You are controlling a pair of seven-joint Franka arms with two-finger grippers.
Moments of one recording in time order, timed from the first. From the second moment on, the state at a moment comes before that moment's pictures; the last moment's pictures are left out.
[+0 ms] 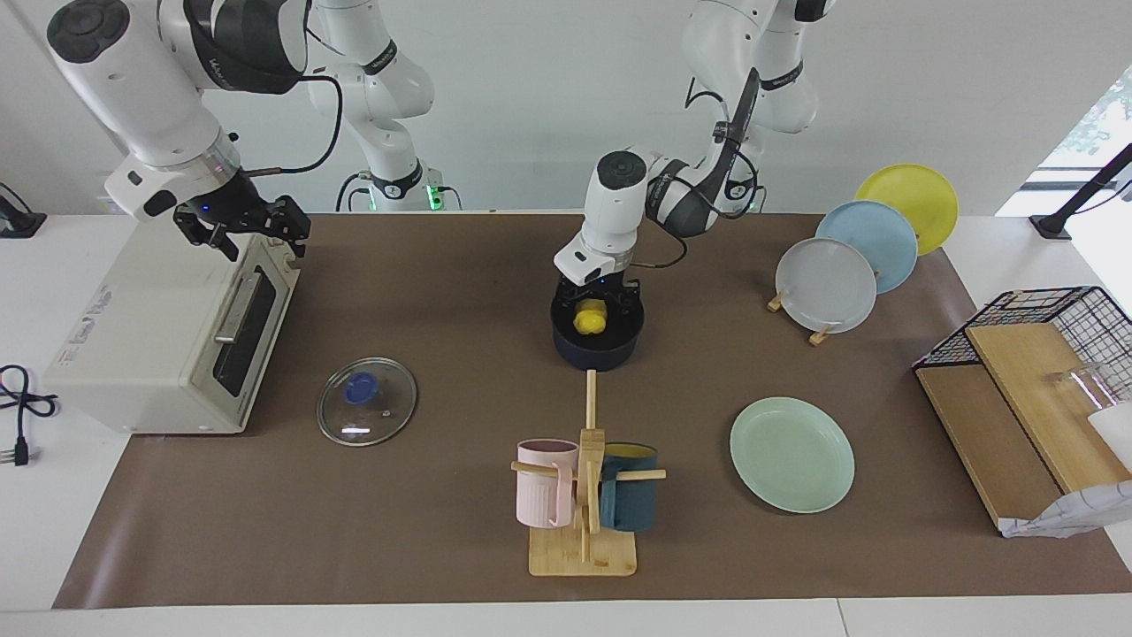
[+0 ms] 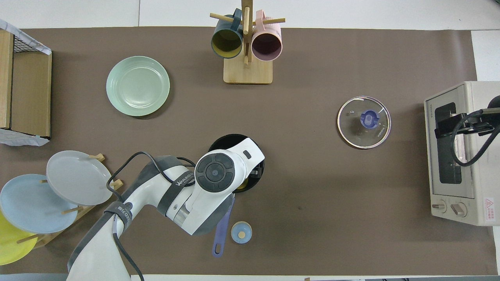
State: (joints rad) left arm -0.72 0.21 -0.05 -2.10 -0.03 2.38 -0.54; right arm 0.01 -0.02 -0.08 -1.69 0.00 1.57 -0.11
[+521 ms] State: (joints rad) left arm -0.73 0.21 -0.04 -2.10 -0.03 2.38 -0.55; right arm -0.01 -0.03 -0.06 -1.69 0.00 1.58 -0.11
